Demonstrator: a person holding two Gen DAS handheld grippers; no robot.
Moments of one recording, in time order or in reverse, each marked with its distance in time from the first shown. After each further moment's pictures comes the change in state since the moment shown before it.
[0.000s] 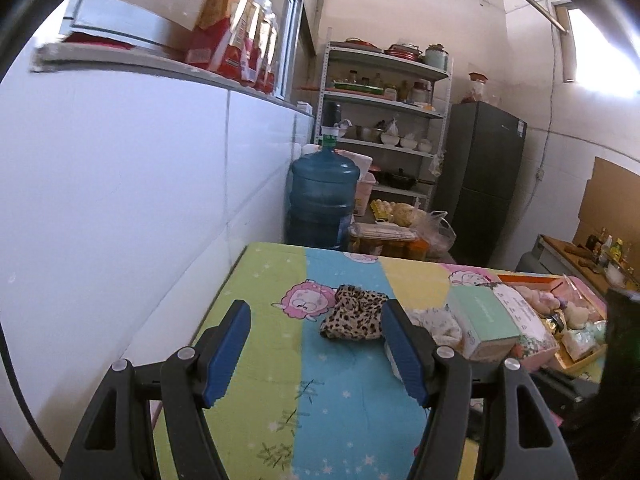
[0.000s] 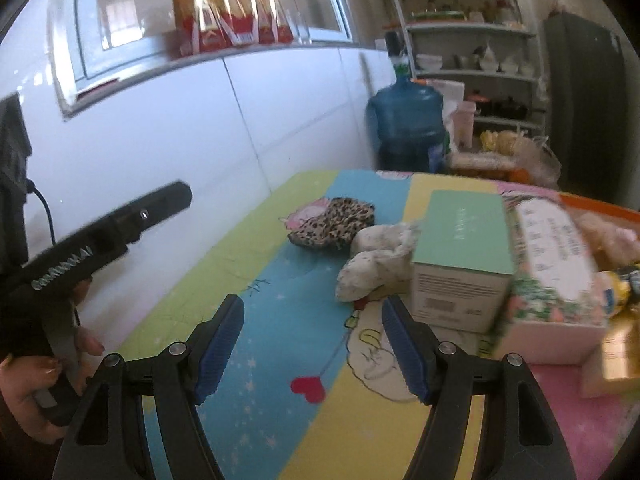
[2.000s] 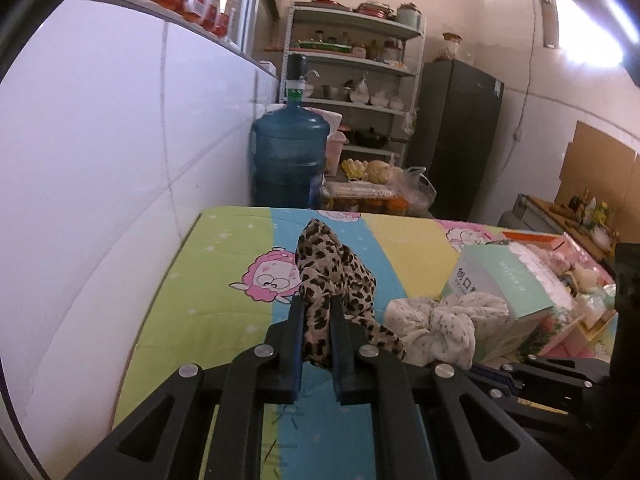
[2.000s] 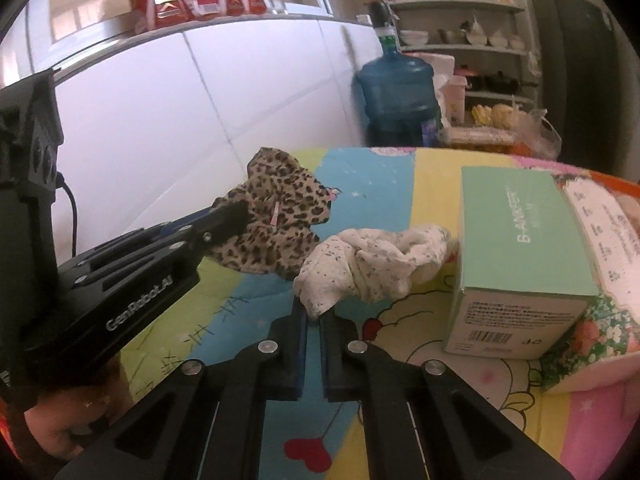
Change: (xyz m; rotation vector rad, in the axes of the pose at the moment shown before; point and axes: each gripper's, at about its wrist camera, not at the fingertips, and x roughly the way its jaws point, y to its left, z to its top) left arm 0.065 -0.004 -0.014 0.061 0.127 -0.100; right arm 0.046 -0.005 0.011 0.041 0.035 -0.025
